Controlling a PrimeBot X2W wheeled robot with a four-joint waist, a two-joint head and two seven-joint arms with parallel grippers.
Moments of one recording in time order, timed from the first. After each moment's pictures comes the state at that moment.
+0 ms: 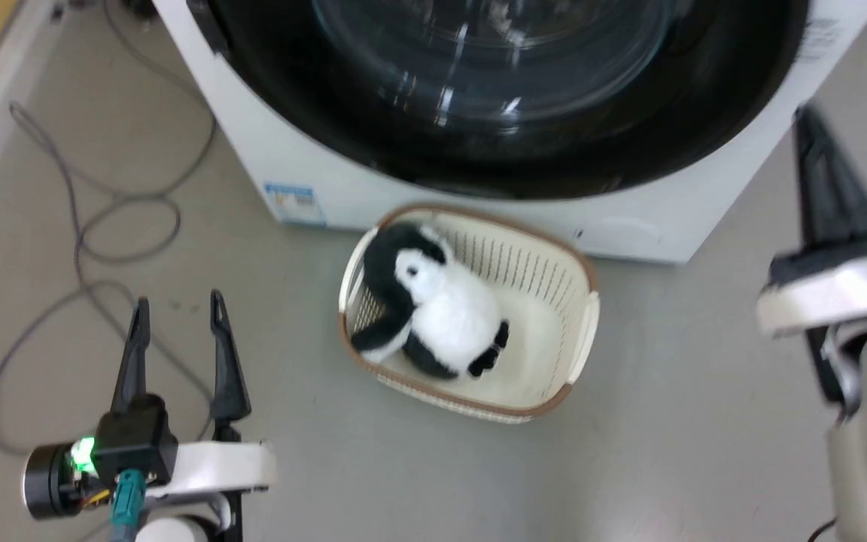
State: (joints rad) left arm -0.08 0.06 -0.01 -0.05 -0.03 0.17 -0.26; right arm -0.52 -0.15 -0.09 0.23 -0.04 0.13 -0.26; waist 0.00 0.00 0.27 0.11
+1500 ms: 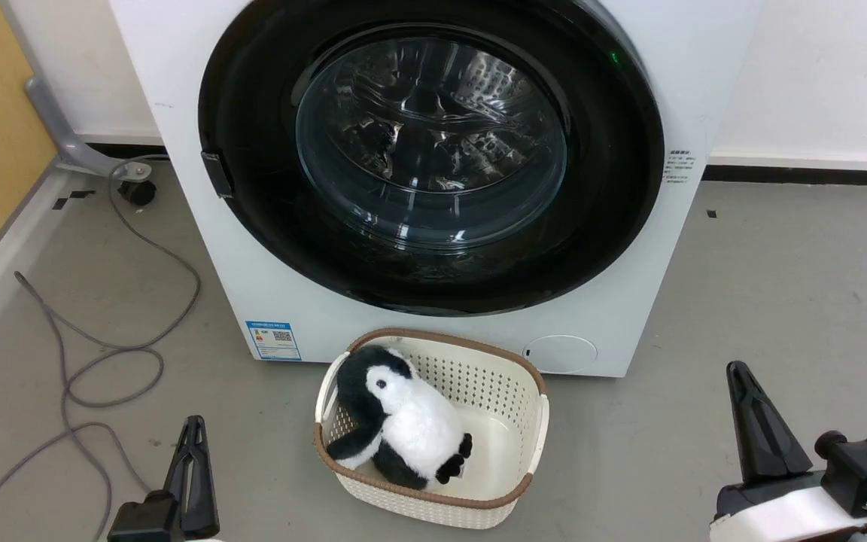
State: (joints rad) left arm 0.14 0.09 0.00 -0.01 -0.04 0.13 -0.23; right arm 0.01 -0.06 -0.05 0.06 0.09 0.13 -0.23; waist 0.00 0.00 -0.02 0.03
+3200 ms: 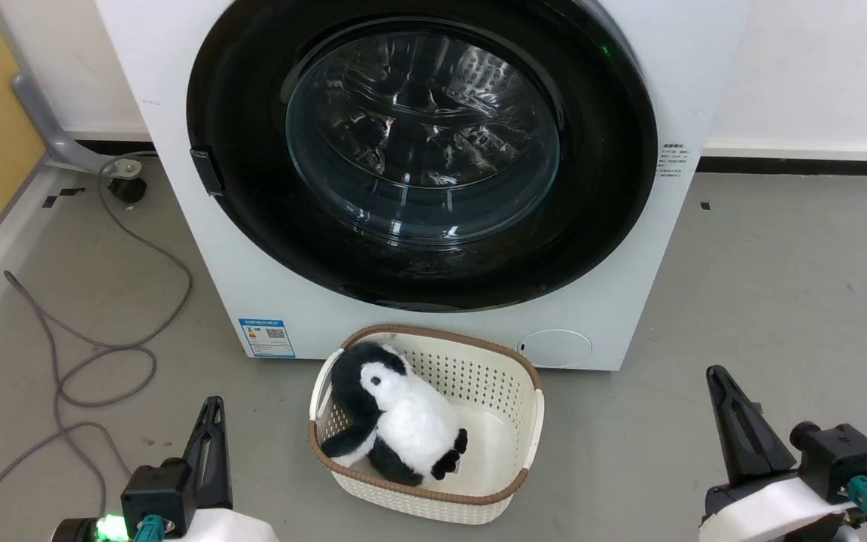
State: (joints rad) left arm 0.09 0.07 0.00 -0.01 -0.03 0.07 -0.13; right arm 0.01 -0.06 -0.03 0.04 0.06 0.13 -0.13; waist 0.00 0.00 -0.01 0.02
